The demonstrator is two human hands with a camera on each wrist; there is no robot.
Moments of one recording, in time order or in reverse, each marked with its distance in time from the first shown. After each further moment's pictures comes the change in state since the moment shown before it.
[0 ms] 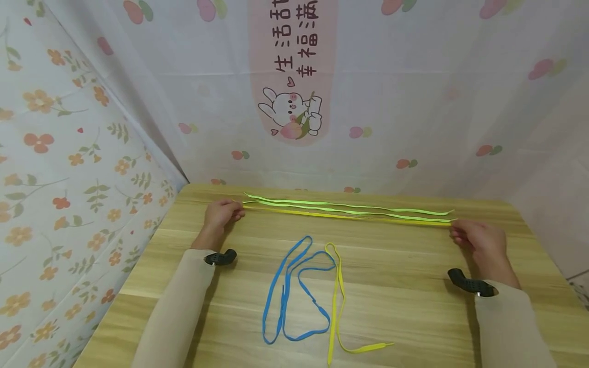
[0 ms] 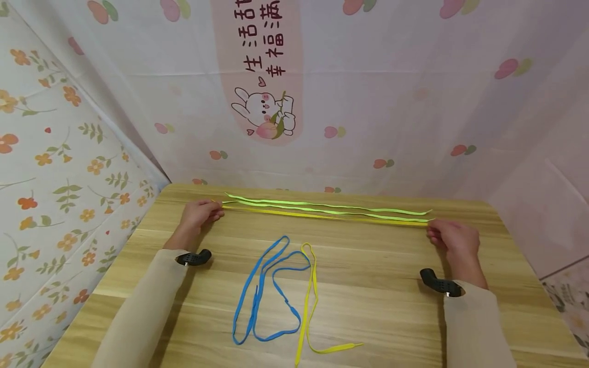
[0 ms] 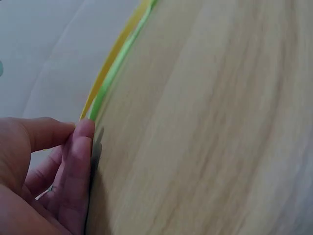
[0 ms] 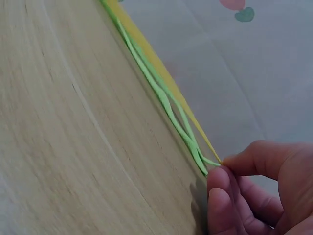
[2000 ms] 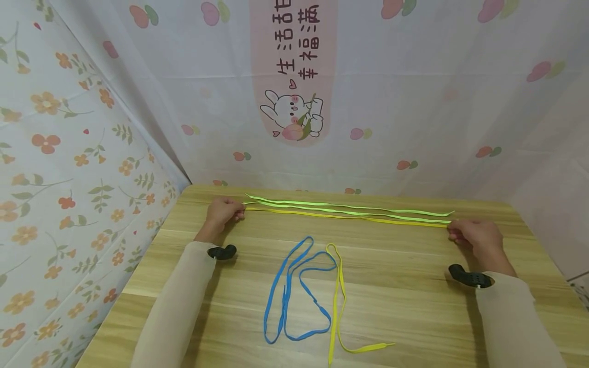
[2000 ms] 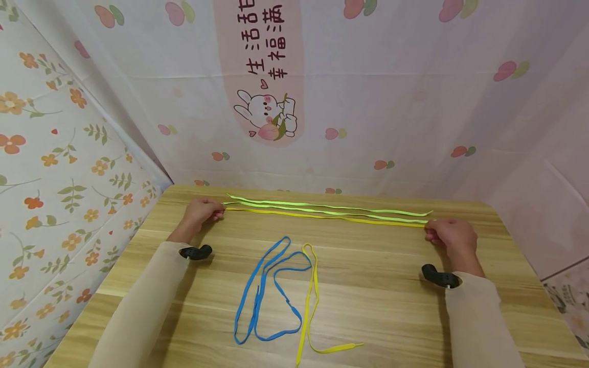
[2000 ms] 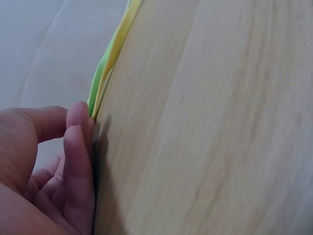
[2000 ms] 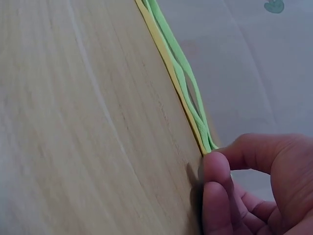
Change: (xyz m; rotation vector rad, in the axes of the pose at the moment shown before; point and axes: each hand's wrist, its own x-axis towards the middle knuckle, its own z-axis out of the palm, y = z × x) left_hand 0.007 0.005 -0.004 0.210 -0.055 0.036; right_hand 0.016 -0.004 -0.002 -0.441 -0.016 -0.060
